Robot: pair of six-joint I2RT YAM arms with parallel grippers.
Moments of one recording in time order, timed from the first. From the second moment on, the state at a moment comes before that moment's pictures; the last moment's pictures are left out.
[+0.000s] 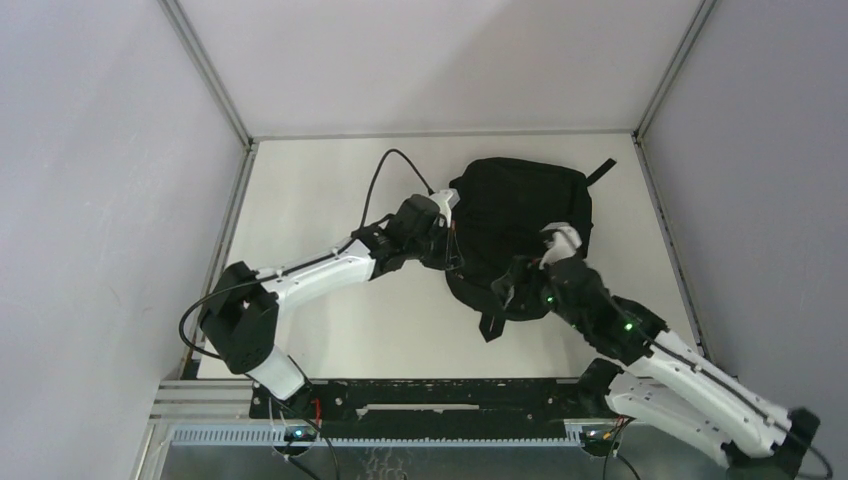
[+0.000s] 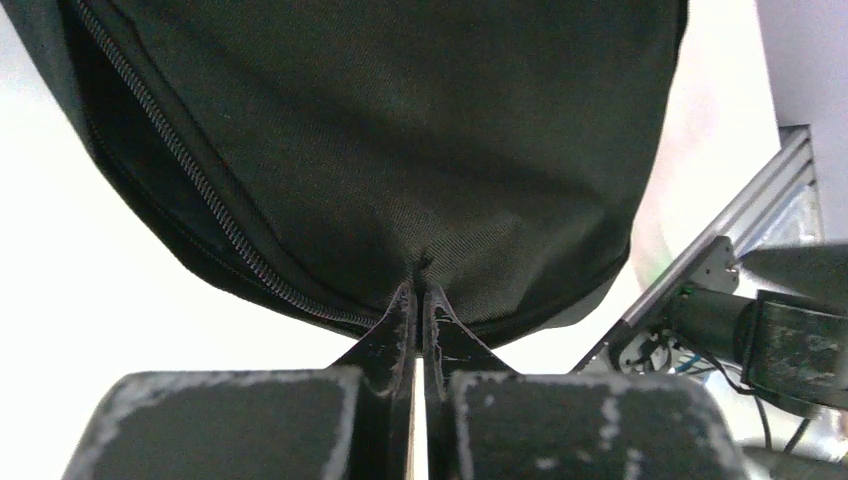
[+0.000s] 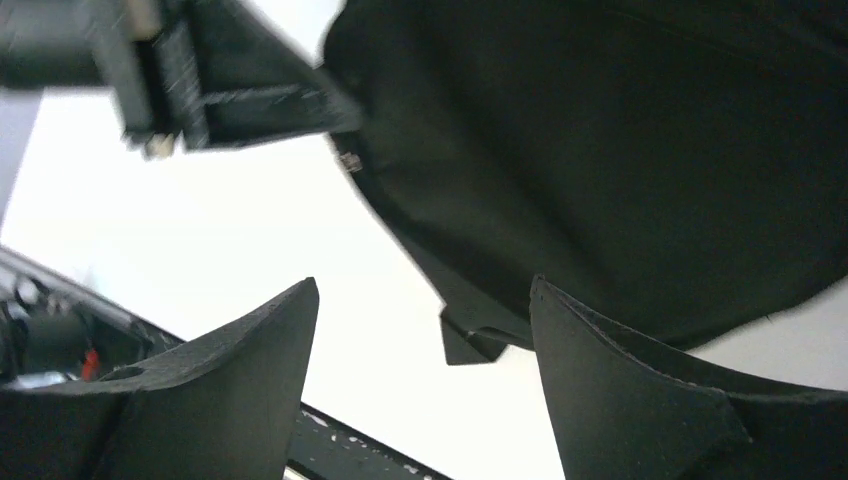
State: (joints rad) left arm -0.82 1.59 1.12 -0.23 0.14 -0.55; right arm 0.73 0.65 0.69 -0.63 0.19 0.62
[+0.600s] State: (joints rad) left arm -0.76 1.58 1.10 -0.16 0.28 -0.59; right arm 1.10 1.20 0.60 -0.04 0.58 0.08
